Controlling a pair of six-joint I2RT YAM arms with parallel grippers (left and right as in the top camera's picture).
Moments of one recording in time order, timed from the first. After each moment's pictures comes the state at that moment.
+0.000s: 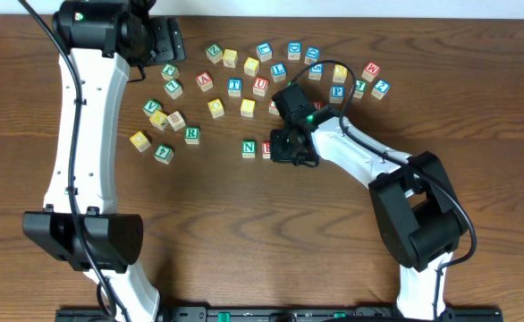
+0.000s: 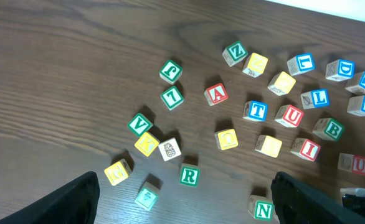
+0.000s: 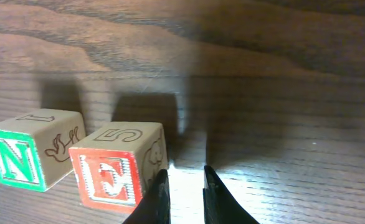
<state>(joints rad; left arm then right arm) -0.08 1.92 2.19 -1.28 -0.06 -0.25 0.54 2.06 1.40 -0.61 -0.14 0.56</state>
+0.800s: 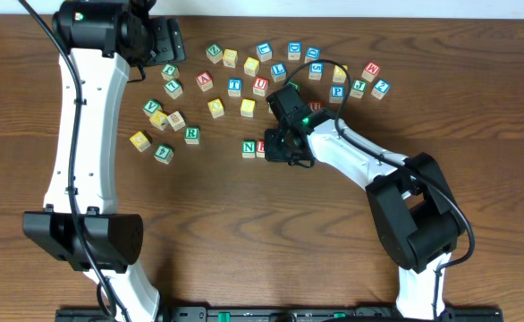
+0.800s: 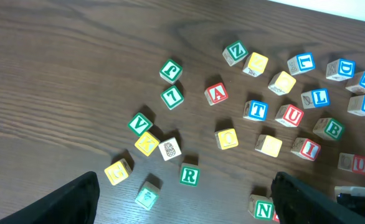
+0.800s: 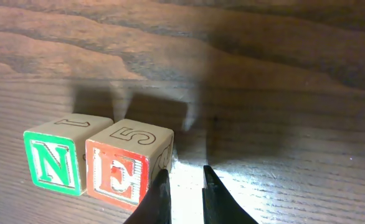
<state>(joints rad) -0.08 1.92 2.19 -1.29 -0.06 -0.25 0.57 2.06 1.40 -0.56 -0.14 0.57</state>
